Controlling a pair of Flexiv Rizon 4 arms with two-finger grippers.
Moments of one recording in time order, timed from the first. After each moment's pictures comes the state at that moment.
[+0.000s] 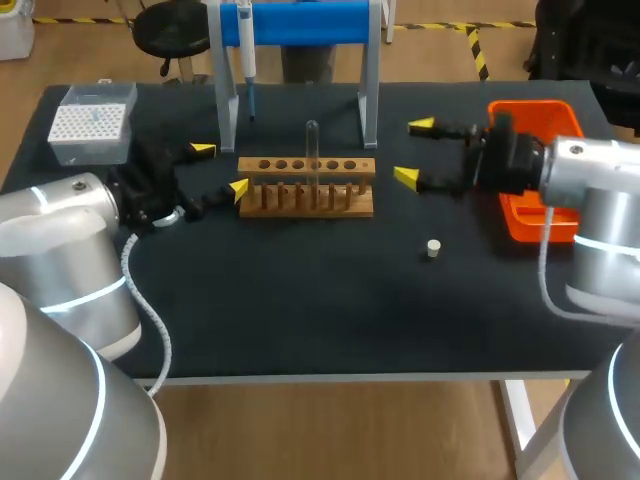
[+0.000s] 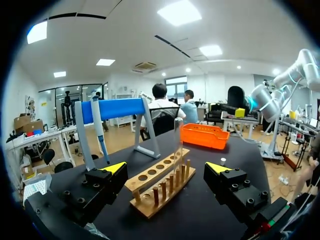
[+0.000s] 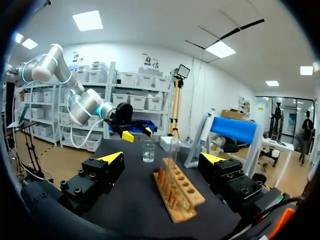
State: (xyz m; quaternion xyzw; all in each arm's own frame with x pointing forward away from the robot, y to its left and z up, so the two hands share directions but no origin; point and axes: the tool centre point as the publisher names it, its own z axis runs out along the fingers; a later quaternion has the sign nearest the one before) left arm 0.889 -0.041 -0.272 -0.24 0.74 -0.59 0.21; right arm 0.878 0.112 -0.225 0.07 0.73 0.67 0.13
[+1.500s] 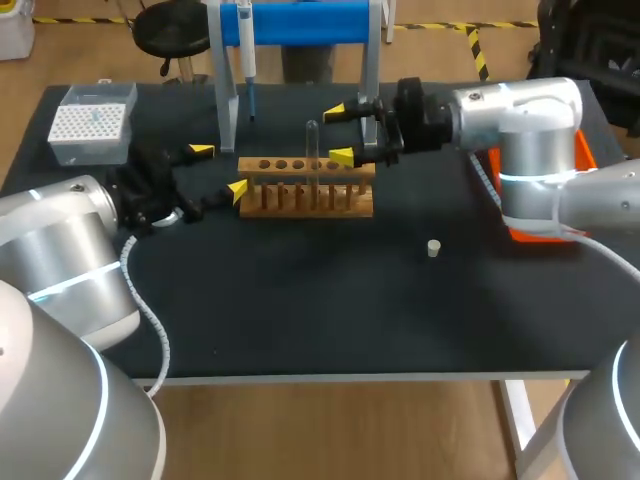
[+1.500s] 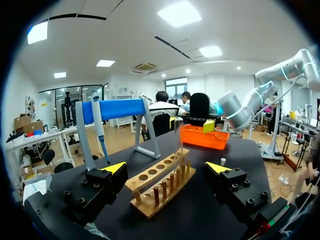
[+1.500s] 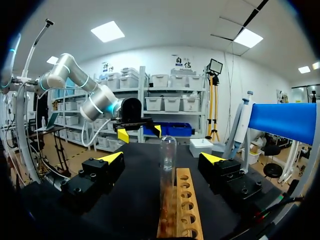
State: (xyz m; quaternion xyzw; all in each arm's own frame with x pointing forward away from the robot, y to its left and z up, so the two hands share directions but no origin) left arm 0.889 -0.040 -0.273 -0.24 0.73 -0.60 0.21; right arm 0.945 0.215 -0.266 -0.03 0.73 0.68 -0.03
